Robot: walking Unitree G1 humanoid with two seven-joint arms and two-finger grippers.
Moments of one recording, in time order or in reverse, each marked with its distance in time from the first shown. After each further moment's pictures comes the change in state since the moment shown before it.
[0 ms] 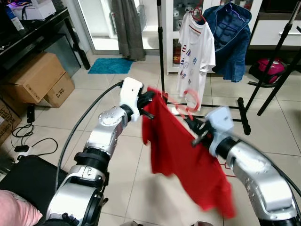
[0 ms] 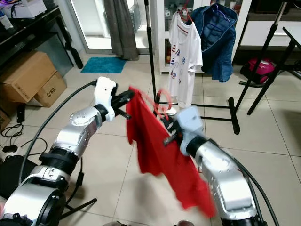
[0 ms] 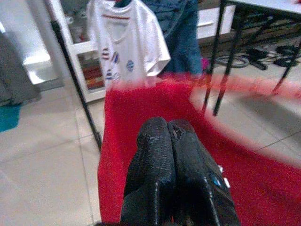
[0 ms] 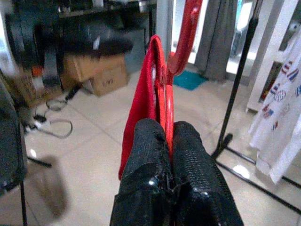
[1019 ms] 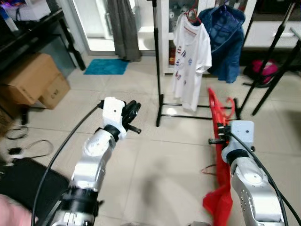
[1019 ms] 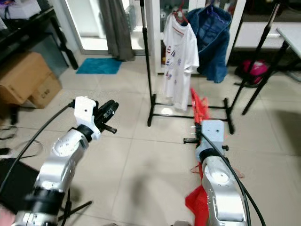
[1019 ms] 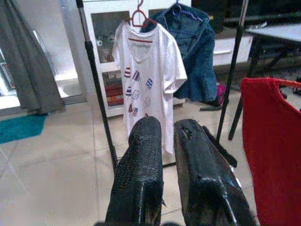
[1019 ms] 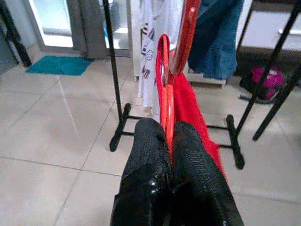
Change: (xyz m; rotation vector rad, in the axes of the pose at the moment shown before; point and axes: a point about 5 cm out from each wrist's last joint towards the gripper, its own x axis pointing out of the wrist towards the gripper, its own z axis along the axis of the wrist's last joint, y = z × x) left arm -0.059 -0.012 -0.023 -0.011 -0.104 0.142; right arm -0.015 -0.023 -0.054 0.078 0.079 -0.536
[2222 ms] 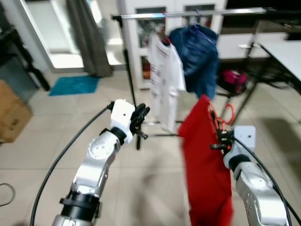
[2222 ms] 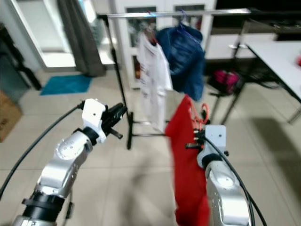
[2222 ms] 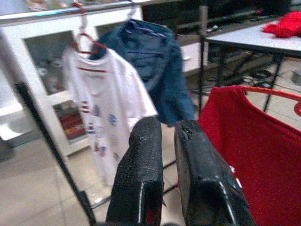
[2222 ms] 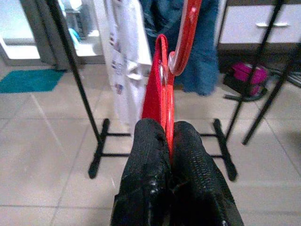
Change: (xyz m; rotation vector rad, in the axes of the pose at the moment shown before) left arm 0.001 -0.017 0.011 0.073 0.002 -0.116; right arm -0.005 -0.005 -0.012 0.083 0.052 0.035
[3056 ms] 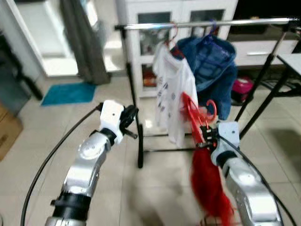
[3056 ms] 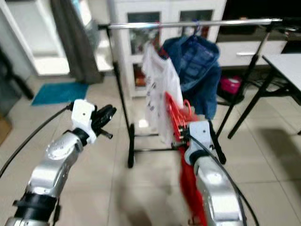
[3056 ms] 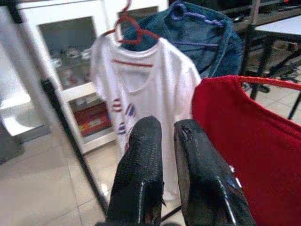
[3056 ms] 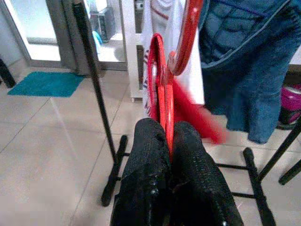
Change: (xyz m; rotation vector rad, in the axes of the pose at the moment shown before) left arm -0.008 0.013 -0.008 -0.013 0.046 0.043; right arm 0.004 0.022 0.010 -0.071 -0.012 0.141
